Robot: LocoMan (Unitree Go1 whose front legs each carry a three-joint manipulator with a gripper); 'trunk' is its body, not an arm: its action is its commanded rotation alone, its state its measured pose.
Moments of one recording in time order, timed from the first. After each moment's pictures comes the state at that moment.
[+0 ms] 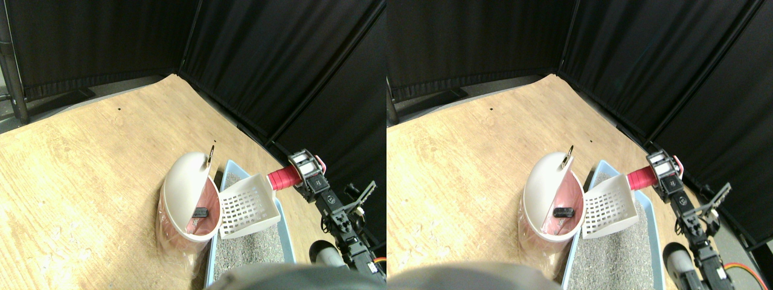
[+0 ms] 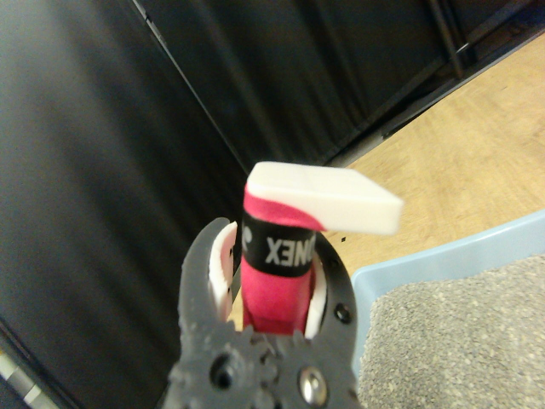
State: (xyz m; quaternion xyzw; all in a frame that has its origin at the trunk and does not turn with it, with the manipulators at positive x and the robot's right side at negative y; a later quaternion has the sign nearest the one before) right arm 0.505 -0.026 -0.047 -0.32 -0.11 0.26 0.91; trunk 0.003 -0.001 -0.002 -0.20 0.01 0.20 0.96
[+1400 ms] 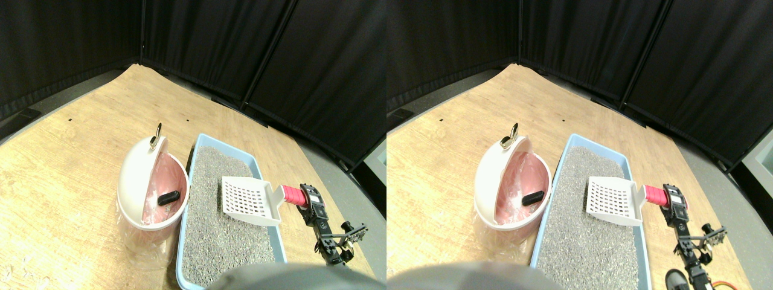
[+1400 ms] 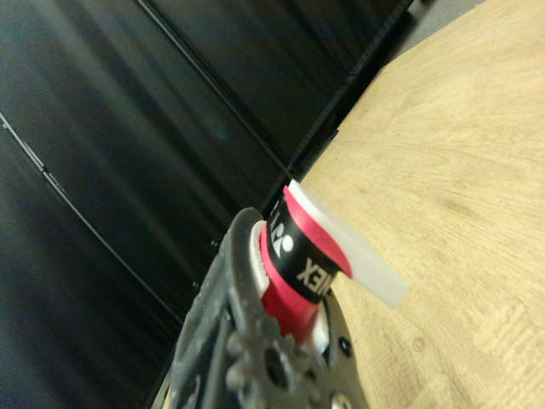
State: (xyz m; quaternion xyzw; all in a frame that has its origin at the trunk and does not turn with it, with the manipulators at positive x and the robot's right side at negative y) right arm 0.499 -0.207 -0.136 -0.05 -0.05 0.01 1.00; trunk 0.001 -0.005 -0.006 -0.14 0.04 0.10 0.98
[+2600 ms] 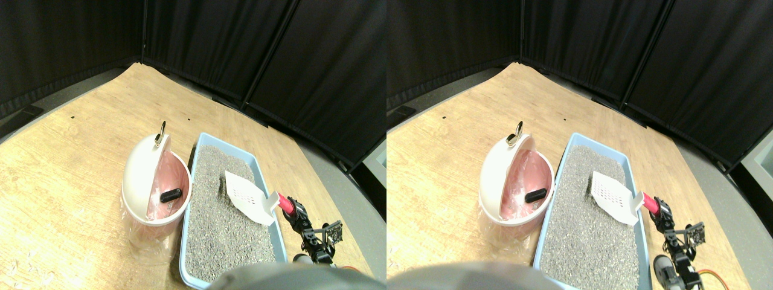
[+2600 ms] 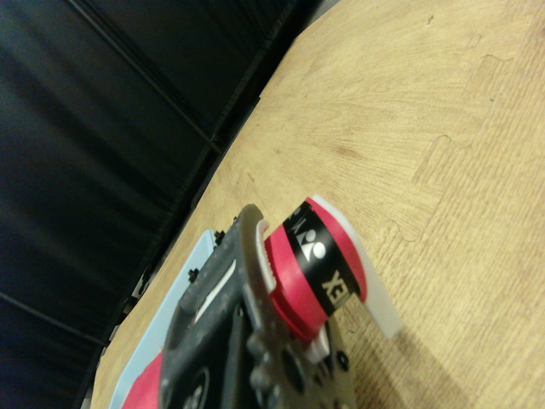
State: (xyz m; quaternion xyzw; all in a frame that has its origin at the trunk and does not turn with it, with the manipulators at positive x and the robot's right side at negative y) right arm 0.511 -0.224 -0.202 0.01 0.16 -0.08 0.98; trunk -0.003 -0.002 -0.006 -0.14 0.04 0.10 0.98
